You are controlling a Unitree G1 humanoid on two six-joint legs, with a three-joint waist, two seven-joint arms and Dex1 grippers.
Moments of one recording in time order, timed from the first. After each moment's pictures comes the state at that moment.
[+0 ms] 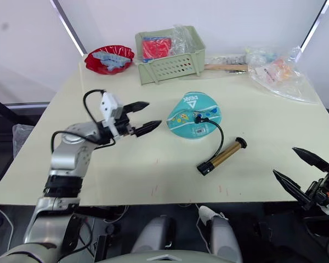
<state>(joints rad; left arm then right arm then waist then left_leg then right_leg) -0.44 0.54 0.08 0.12 -0.35 0.23 -1.02 0.36 -0.54 -0.62 -0.25 0.71 0.01 1.20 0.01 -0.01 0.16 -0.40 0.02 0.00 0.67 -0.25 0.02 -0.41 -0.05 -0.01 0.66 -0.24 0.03</state>
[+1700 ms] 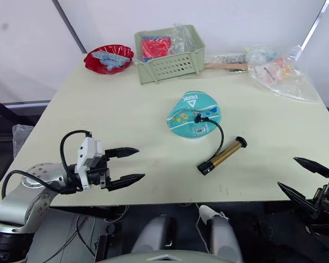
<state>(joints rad) 0.00 0.77 0.10 -0.36 -0.53 0.42 -1.09 0.36 -0.63 -0.59 -0.06 0.68 -0.10 1.35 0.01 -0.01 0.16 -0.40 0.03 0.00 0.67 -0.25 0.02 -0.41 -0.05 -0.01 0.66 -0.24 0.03</state>
